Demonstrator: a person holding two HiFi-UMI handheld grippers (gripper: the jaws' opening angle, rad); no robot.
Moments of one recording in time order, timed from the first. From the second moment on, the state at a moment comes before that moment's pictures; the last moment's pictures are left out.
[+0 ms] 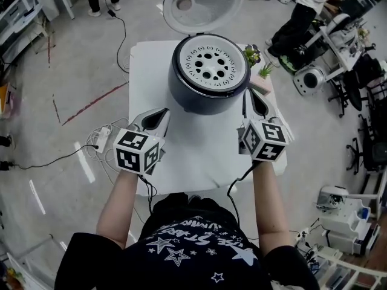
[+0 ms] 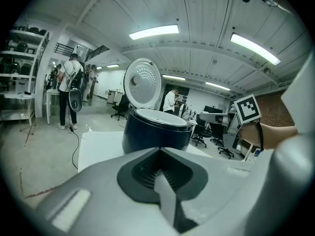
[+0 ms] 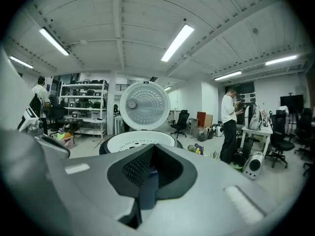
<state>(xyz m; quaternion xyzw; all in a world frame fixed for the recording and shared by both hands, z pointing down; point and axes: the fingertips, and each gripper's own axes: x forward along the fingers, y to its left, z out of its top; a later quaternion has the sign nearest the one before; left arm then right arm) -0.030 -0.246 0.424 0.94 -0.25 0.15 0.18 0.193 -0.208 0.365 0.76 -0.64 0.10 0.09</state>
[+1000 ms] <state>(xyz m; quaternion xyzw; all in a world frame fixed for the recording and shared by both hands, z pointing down) -0.053 -0.117 0.456 0.94 -0.24 0.19 0.16 0.140 -0.038 0.420 0.74 -0.65 0.19 0.06</state>
